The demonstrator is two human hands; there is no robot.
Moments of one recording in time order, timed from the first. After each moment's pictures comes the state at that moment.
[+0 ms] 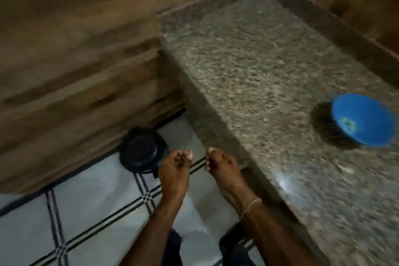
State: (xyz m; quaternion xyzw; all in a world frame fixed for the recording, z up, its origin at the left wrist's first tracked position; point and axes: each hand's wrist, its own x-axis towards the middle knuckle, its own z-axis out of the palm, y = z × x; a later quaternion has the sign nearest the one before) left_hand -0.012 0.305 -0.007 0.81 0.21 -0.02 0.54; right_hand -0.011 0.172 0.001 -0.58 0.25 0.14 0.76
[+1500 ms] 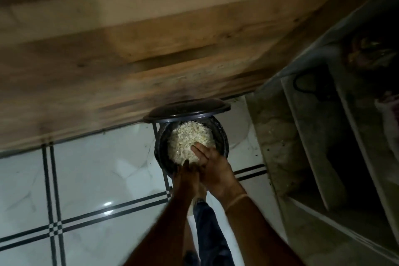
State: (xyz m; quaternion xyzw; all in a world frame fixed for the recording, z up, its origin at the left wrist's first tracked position) left_hand 0.130 0.597 -0.438 0.72 0.41 -0.29 0.48; right_hand 0.194 0.515 -0.347 -0.44 0.40 0.40 0.69
